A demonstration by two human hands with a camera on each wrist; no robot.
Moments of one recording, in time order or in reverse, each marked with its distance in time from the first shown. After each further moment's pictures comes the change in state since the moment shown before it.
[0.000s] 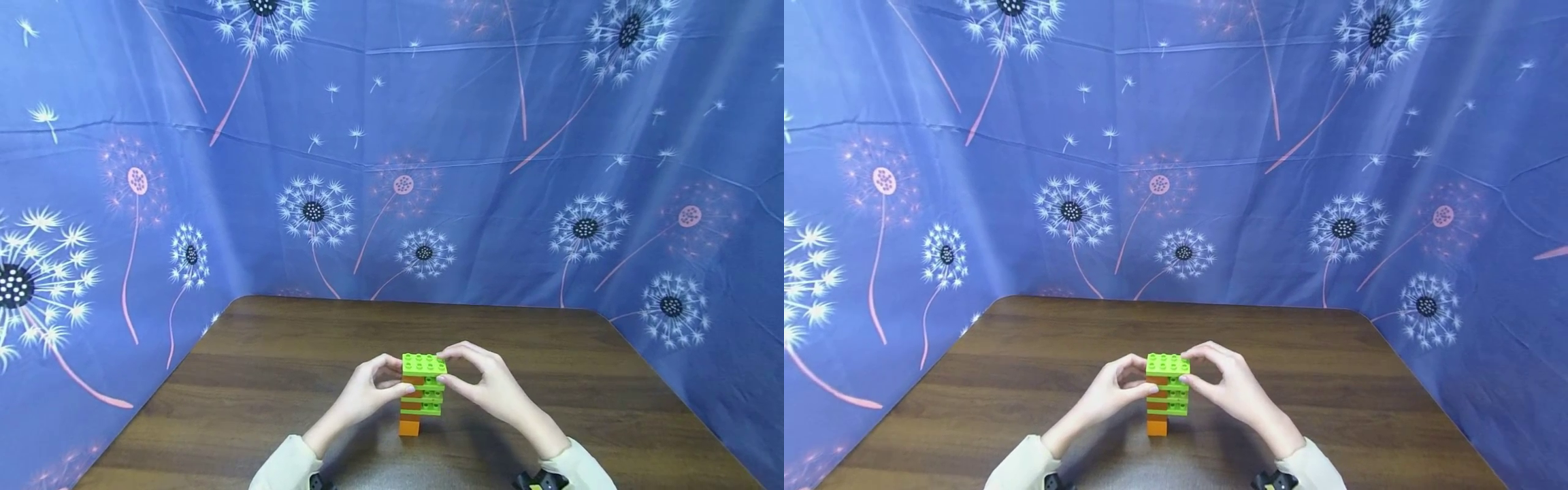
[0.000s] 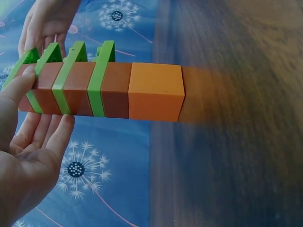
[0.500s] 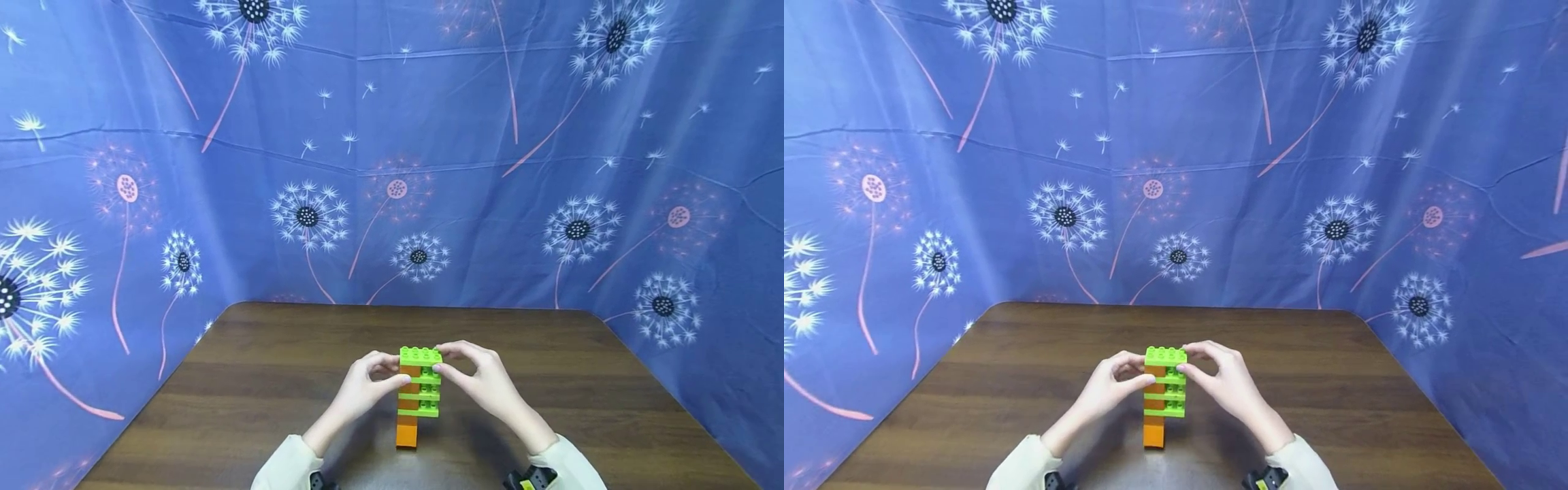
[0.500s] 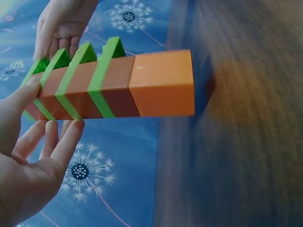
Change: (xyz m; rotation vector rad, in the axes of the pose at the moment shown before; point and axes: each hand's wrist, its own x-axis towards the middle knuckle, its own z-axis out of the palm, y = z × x) left_hand 0.010 0.002 -0.001 0.207 0.133 0.018; right_hand 0.002 0.010 0.007 -0.040 0.112 0.128
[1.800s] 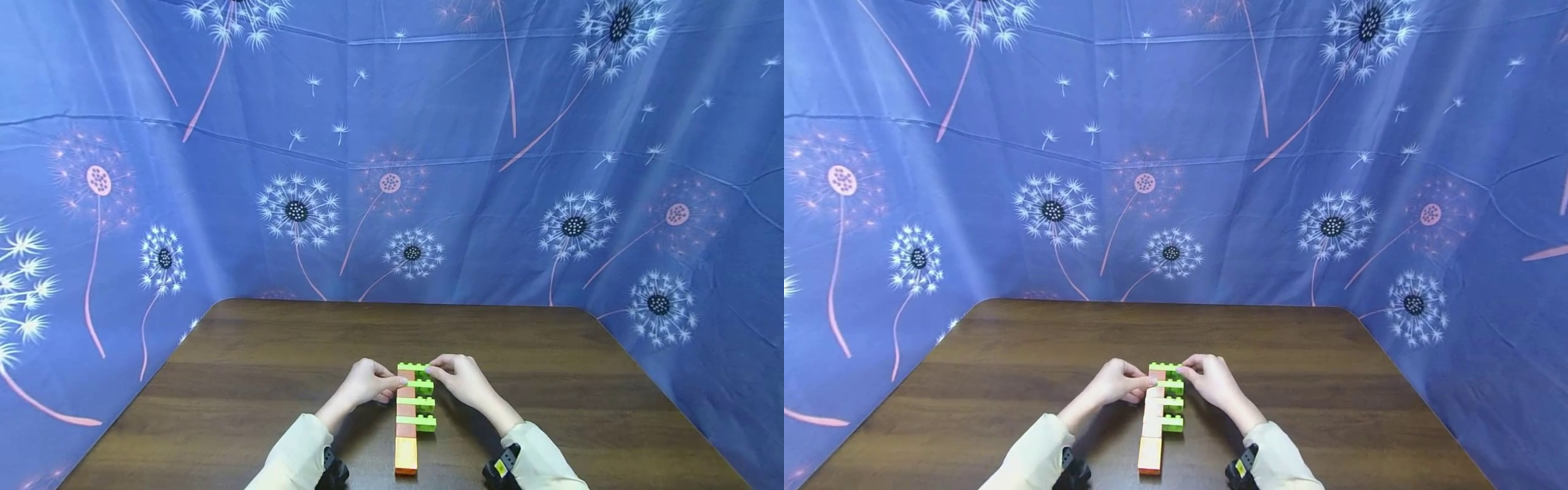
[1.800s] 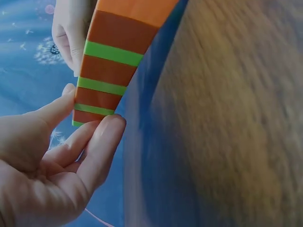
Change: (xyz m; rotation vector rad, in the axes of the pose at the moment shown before) left_hand 0.032 -0.037 0.015 -0.075 -0.148 -0.321; right_hand -0.001 0.061 0.040 -0.033 -0.270 0.375
